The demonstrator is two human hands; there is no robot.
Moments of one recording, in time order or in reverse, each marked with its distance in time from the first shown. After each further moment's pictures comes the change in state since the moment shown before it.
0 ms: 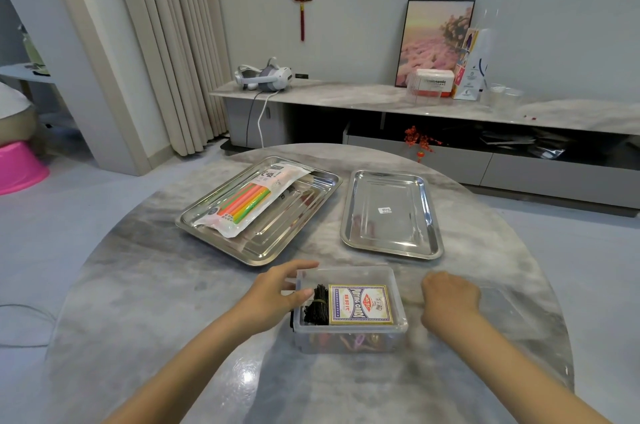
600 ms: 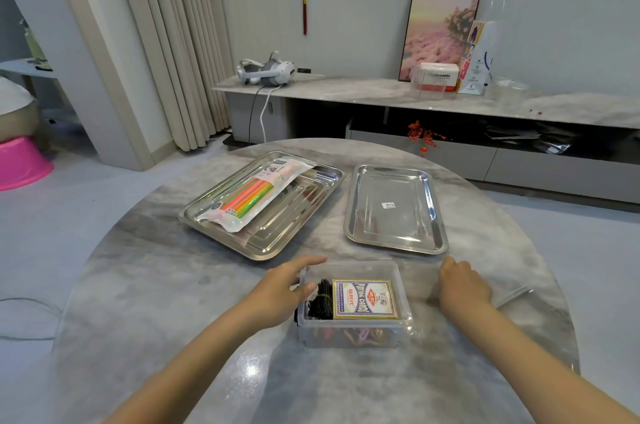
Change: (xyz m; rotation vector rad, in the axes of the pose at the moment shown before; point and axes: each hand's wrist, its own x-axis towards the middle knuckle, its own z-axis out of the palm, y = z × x) left_hand -0.004 0.010 0.004 0.128 -0.037 0.021; right_hand 0.028 0.015 0.025 0.264 -0.021 0.168
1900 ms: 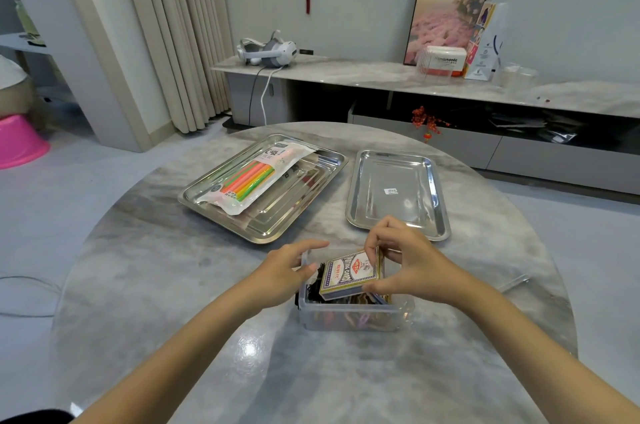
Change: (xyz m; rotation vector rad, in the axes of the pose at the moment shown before) left_hand 0.004 0.003 -0.002 -0.095 -0.033 -0.095; right_hand -0.042 -0.038 -0.045 0.856 -0.118 -0.906
